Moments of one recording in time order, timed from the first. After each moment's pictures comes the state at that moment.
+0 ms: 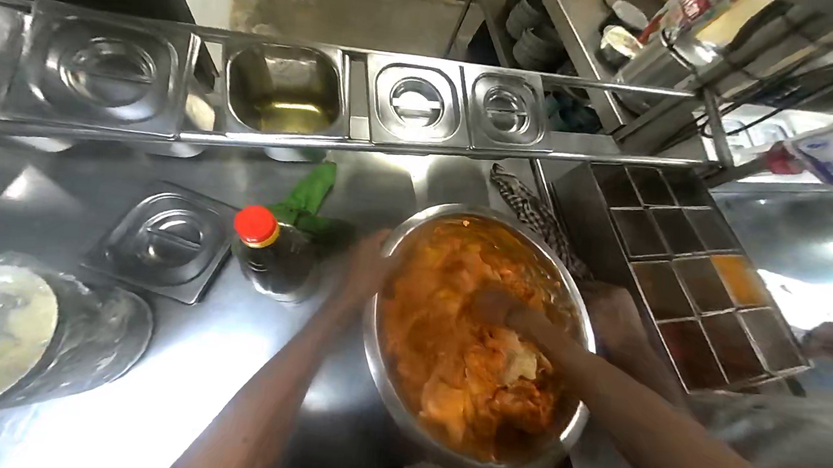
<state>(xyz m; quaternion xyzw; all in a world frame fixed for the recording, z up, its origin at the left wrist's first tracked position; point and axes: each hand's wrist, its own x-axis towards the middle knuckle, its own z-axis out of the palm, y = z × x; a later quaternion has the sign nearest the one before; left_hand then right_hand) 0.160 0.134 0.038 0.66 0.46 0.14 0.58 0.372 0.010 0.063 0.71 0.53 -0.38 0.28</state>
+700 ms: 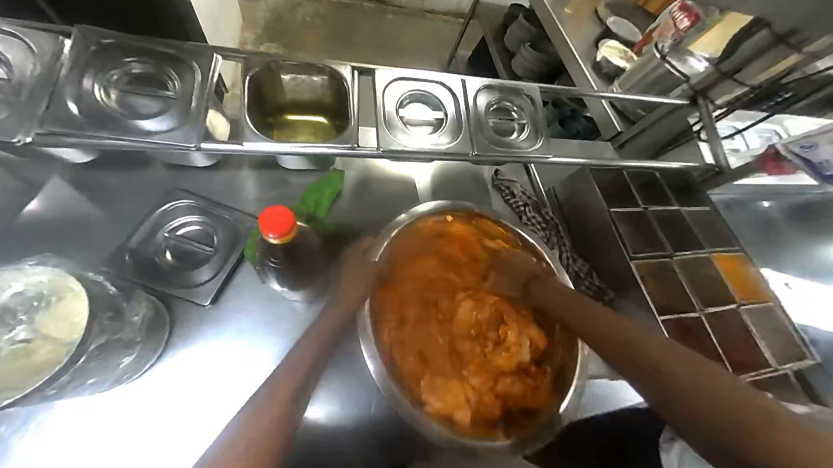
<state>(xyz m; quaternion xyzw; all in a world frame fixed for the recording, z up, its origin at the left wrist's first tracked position) 0.131 0.113 0.036 0.58 0.50 0.22 0.61 0.411 0.028 0.064 0.74 0.57 -0.24 0.26</state>
